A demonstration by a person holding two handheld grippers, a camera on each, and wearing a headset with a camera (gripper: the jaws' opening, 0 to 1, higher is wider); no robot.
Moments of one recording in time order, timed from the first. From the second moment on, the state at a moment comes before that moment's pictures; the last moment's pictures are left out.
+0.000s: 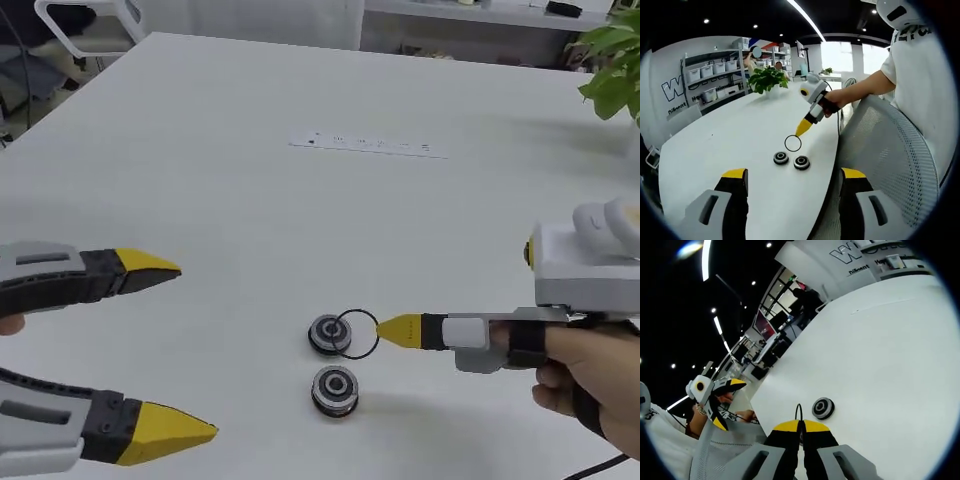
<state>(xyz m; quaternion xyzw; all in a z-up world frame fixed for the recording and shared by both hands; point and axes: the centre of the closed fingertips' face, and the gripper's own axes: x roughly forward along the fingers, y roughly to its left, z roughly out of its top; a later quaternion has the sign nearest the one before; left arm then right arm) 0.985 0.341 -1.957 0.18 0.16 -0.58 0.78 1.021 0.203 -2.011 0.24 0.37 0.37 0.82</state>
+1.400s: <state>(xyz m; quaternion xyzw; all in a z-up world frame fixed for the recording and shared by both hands) 0.975 0.351 -1.988 0.15 0.21 -0.54 0.80 1.028 0.195 -1.993 0.25 0.33 0.36 0.83</state>
